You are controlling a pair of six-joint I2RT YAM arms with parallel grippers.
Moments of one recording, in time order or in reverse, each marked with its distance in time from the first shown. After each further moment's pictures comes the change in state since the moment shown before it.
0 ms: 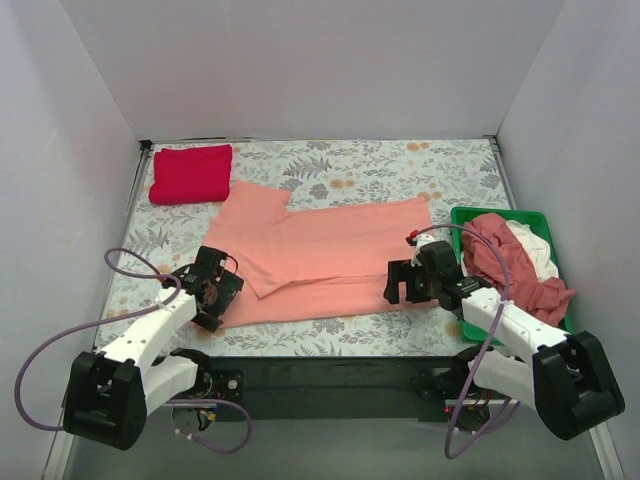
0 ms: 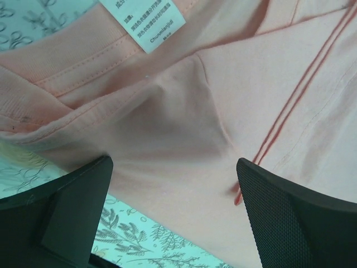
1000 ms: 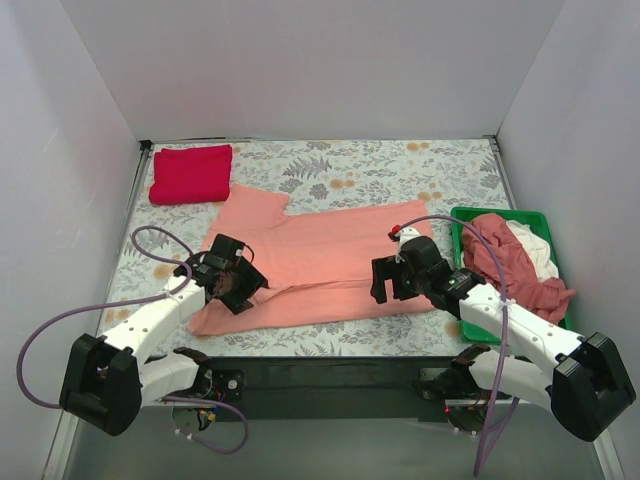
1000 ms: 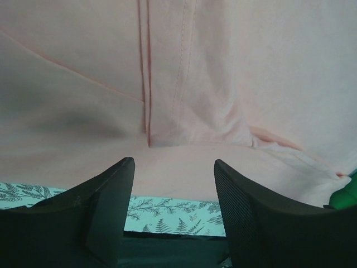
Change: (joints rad) left arm -0.136 0.046 0.112 0.055 0.219 0.109; right arm 0.218 -0.054 0.138 -0.151 0.113 0.059
